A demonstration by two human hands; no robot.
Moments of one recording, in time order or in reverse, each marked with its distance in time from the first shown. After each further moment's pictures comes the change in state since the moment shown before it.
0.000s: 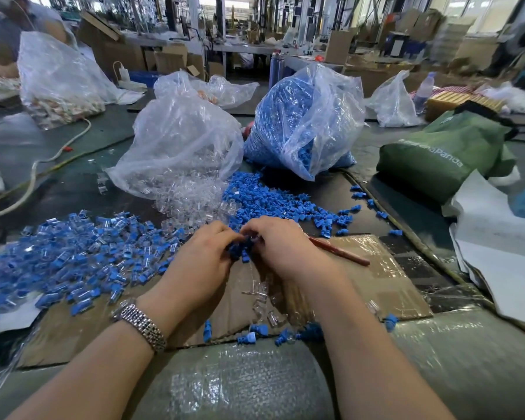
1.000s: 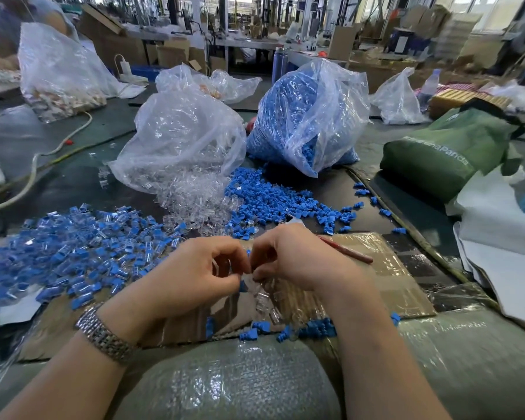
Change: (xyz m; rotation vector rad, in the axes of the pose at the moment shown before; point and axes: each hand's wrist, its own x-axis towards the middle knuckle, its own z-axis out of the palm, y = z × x) left_hand -0.027 0.010 -0.035 -0.424 -0.246 0.033; right_hand -0.032 0.002 -0.011 0.243 -0.139 -0.014
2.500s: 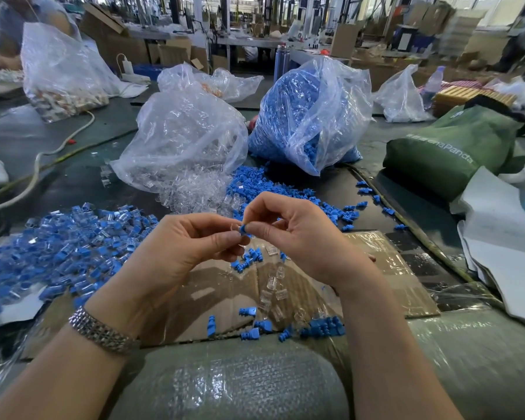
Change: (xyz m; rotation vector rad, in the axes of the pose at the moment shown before) left_hand 0.001 0.006 -0.011 -0.767 0.210 -0.149; right_hand -0.010 -0.006 -0.011 0.403 0.252 -0.356
